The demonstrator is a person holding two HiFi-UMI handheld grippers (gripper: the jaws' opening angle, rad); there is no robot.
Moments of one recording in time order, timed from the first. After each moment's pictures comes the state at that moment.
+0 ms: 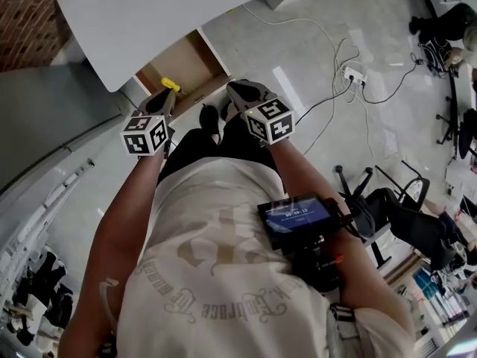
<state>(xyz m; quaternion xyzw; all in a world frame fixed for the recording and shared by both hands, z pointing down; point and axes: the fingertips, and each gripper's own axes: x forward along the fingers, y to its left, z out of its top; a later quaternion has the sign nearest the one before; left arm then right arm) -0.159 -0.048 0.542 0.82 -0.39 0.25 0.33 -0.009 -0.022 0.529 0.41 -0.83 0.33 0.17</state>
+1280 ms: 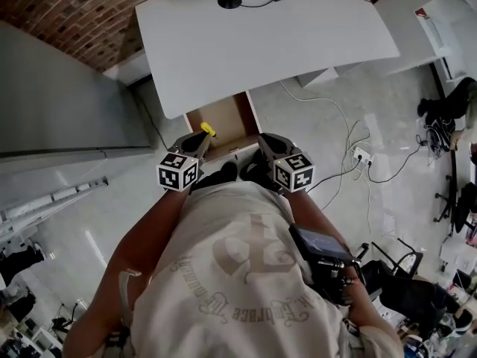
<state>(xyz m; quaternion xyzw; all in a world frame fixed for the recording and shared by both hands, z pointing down) -0.197 -0.044 0.481 0.85 -0.40 0.19 0.29 -0.043 -0.038 0.480 0.40 -0.85 0.29 0.17</state>
